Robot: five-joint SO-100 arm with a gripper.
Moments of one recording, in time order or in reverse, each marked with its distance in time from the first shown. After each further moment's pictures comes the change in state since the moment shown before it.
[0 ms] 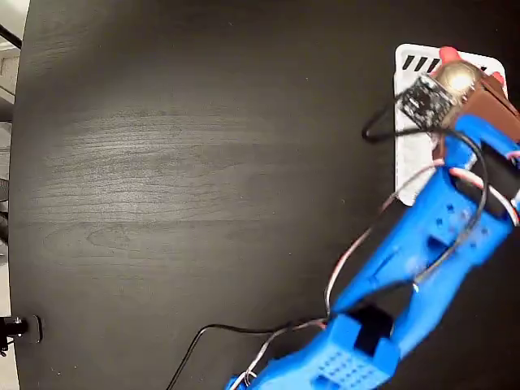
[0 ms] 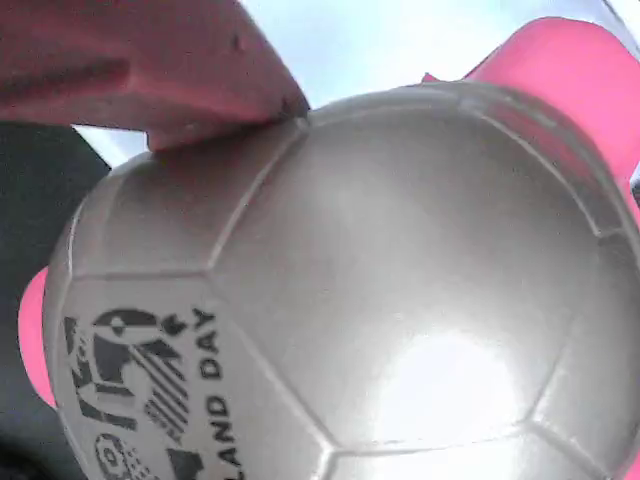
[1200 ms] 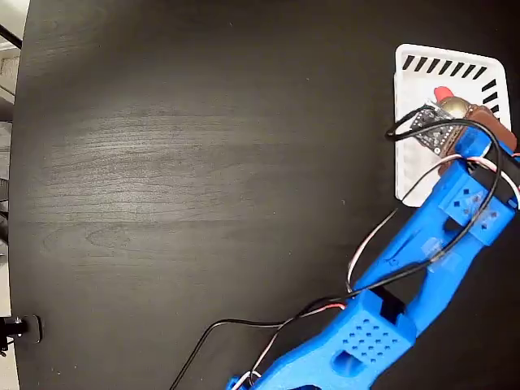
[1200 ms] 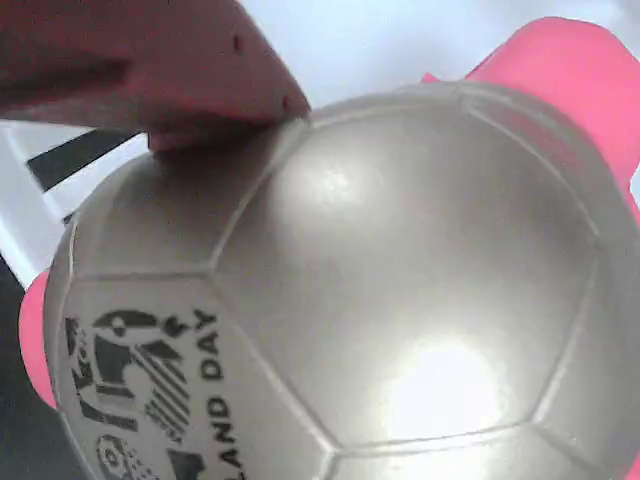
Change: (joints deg) arm 4.7 -14.2 -6.1 3.0 -6.0
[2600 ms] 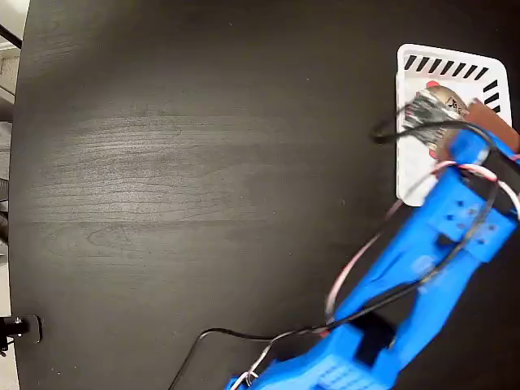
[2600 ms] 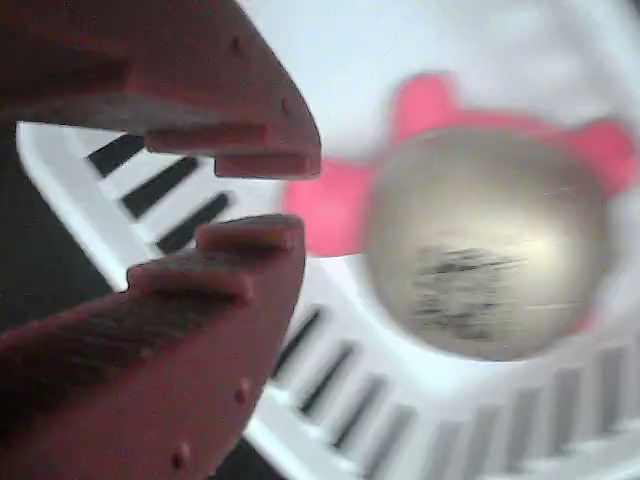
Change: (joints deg) arm -5.3 22.4 22.9 -3.3 5.7
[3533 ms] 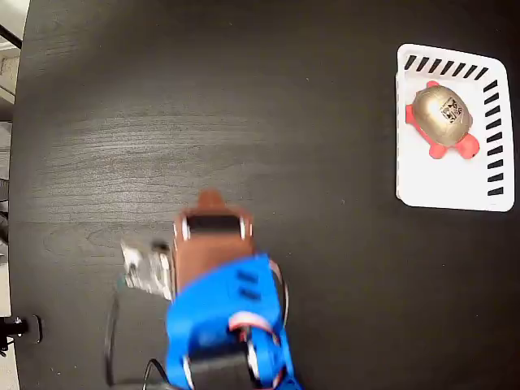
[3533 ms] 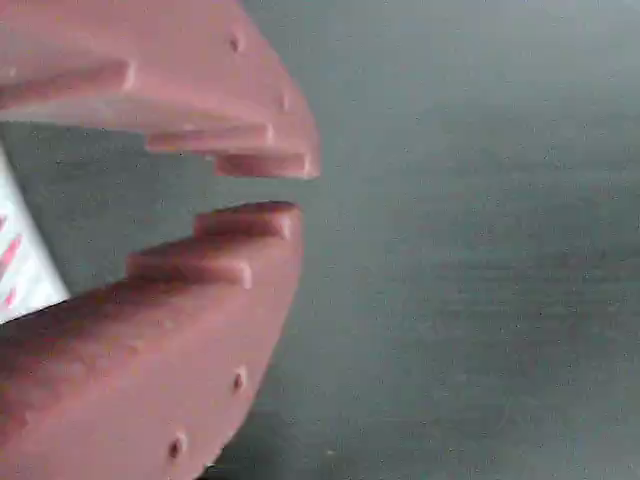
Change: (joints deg) arm -44.2 83.0 99.4 -30.9 11.7
